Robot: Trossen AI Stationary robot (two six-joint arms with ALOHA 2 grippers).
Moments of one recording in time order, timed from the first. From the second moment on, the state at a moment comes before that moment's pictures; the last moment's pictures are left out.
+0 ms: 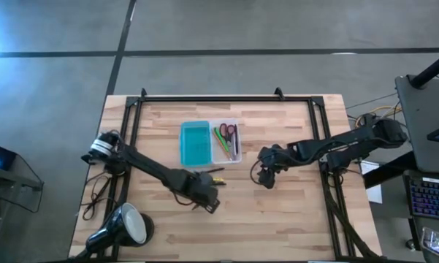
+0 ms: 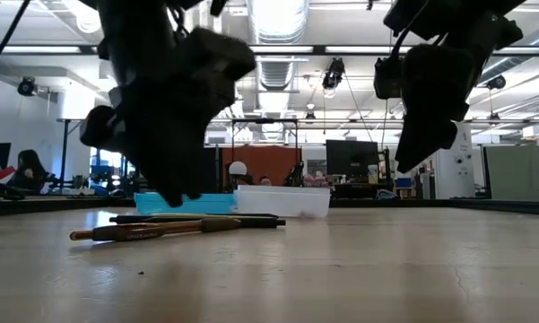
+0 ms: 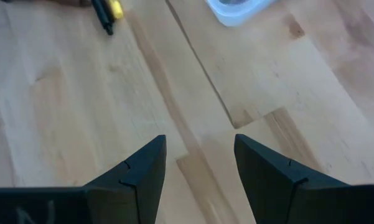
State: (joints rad) left arm -0.35 1.81 1.20 -0.56 -0.09 -1.25; right arm 0.10 1.33 0.70 -0.38 0.05 0.63
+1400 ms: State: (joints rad) left arm 0.20 1.82 1.30 -0.42 -0.03 -0.97; right arm 0.11 1.20 0.70 -0.44 0.23 0.74
